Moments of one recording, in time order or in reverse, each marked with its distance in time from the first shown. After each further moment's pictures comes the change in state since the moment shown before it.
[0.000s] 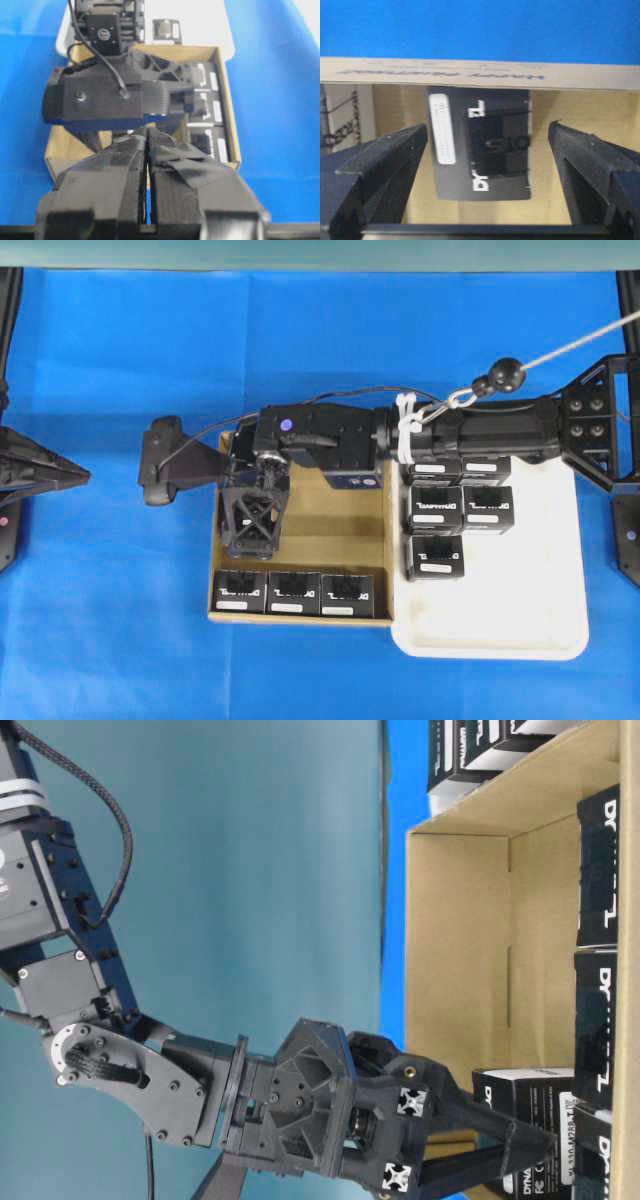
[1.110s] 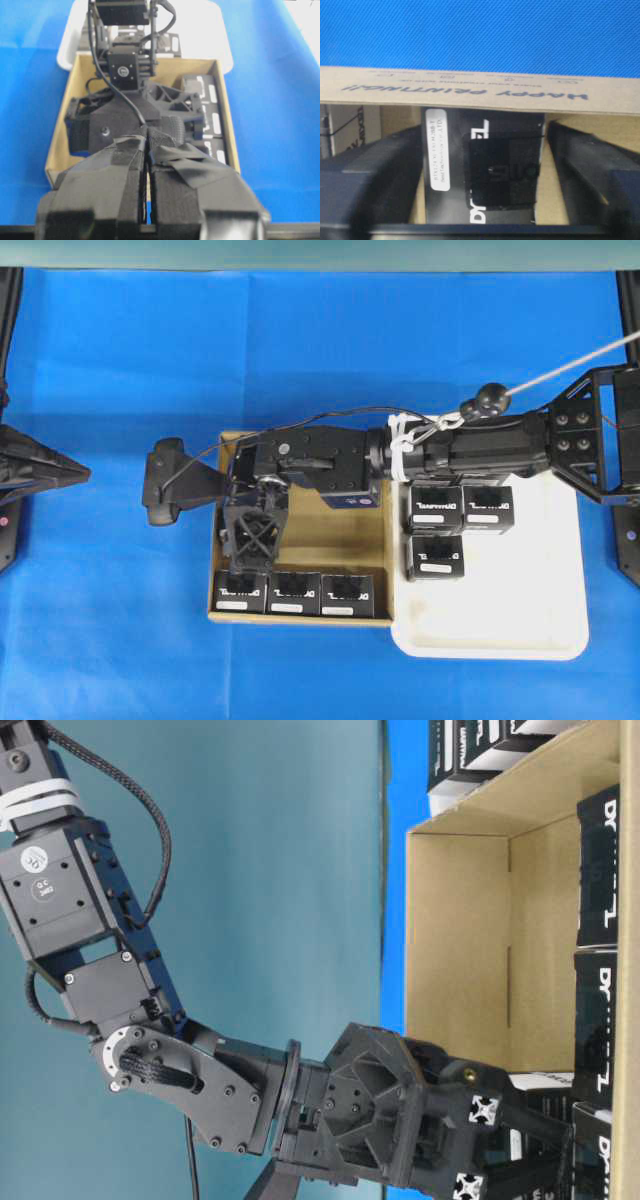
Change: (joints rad) left arm 0.002 0.000 -0.002 0.000 -0.034 0.000; right arm 0.021 0.031 0.029 -0.003 -0.066 0.015
